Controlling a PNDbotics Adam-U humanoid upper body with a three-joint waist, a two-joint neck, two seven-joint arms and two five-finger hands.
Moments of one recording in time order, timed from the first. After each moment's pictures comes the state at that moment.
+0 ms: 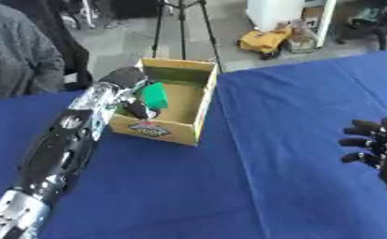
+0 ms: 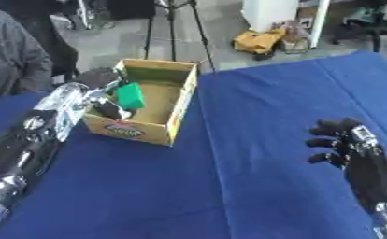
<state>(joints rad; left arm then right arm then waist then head) -0.96 0.42 -0.03 -0.81 -1.23 -0.12 -0.27 -0.44 -0.31 0.17 -1.53 -0.27 0.01 0.11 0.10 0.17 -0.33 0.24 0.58</state>
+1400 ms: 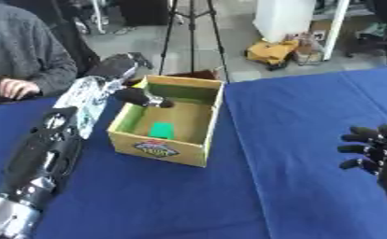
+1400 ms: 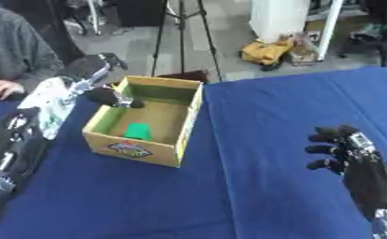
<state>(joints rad) -0.90 0.48 0.01 -1.06 -1.06 -0.16 -0.15 -0.41 -0.31 0.15 -1.53 -0.27 0.00 0.10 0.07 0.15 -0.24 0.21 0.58</state>
